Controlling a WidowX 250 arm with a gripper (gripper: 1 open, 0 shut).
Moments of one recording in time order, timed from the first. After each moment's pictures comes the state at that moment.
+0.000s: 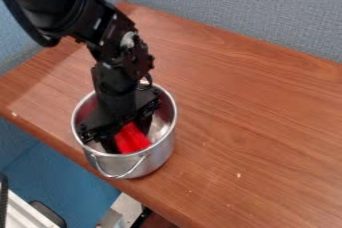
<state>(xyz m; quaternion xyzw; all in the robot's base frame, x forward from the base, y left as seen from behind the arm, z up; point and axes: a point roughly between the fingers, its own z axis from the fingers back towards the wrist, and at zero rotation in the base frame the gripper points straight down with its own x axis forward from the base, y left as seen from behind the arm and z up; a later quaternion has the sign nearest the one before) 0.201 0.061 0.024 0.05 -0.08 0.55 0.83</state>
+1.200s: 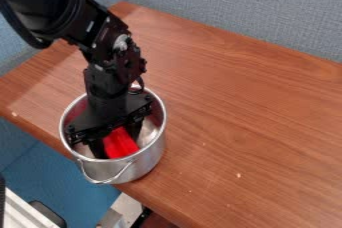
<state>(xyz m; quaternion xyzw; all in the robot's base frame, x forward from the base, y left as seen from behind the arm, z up) 0.193 0.070 0.024 0.07 -0.07 0.53 0.84</state>
